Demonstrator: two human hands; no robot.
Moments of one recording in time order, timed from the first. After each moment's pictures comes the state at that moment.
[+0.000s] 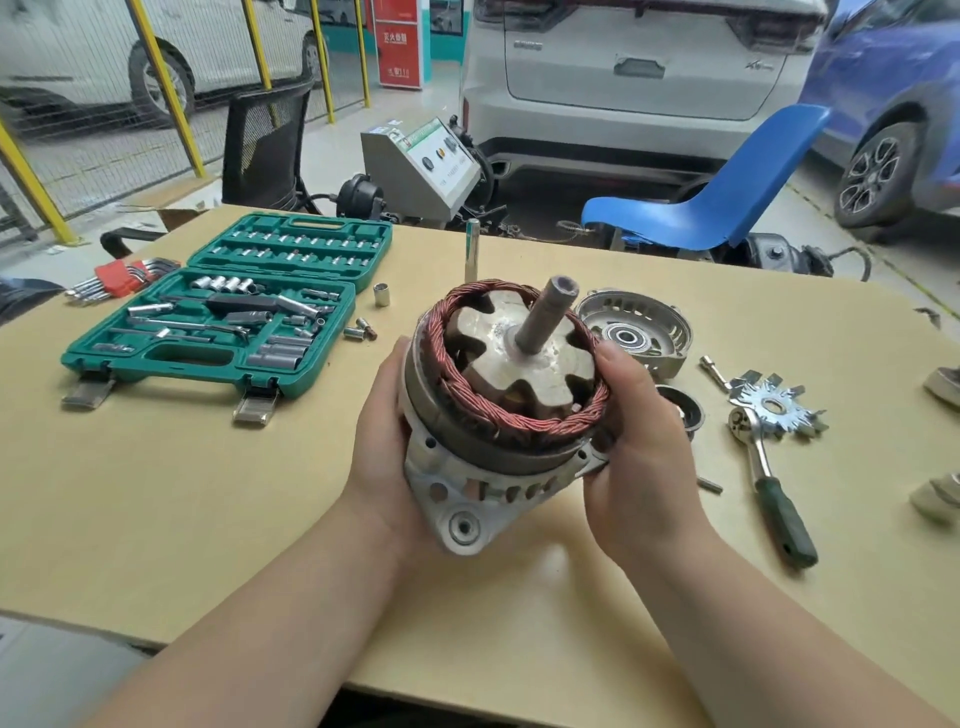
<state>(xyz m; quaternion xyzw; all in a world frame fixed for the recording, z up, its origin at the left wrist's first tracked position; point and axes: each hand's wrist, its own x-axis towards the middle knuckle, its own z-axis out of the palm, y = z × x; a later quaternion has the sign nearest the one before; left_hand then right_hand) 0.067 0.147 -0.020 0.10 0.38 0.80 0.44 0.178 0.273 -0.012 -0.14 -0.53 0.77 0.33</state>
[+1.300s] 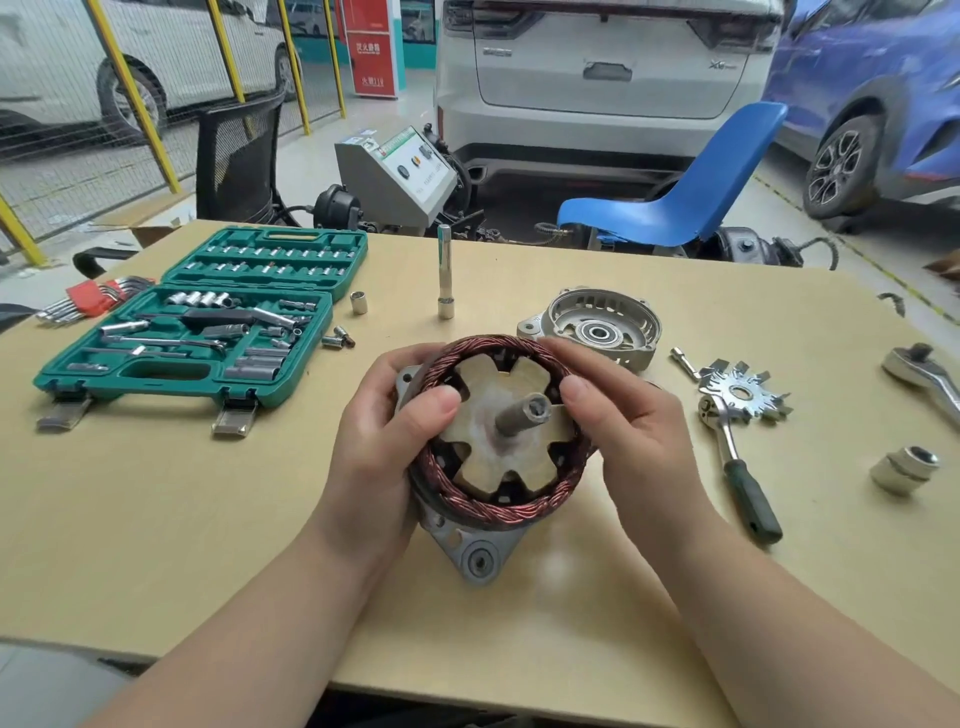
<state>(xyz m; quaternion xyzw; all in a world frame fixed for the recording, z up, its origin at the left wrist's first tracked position) 0.073 0.138 -0.027 0.25 0.47 0.80 0.27 0.205 0.297 -0.024 -0.12 -0.69 0.63 0.34</state>
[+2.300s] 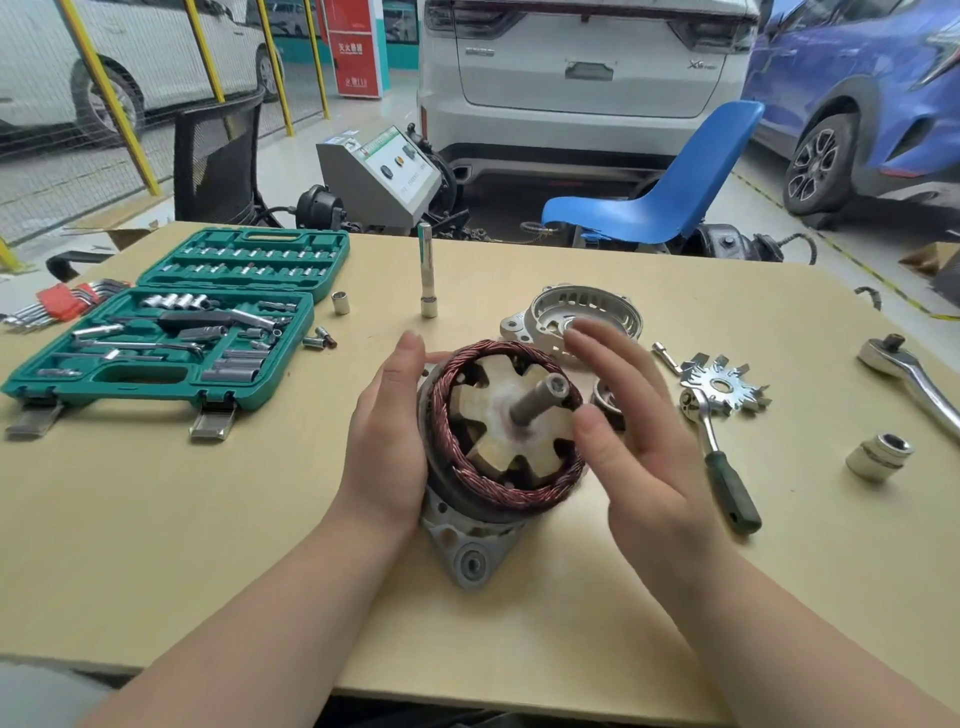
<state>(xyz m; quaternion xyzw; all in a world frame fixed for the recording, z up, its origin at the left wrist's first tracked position) 0.080 0.168 -0.025 0.19 0.55 0.78 0.24 0.234 0.282 -0.019 -0.08 -0.77 0.48 0.40</state>
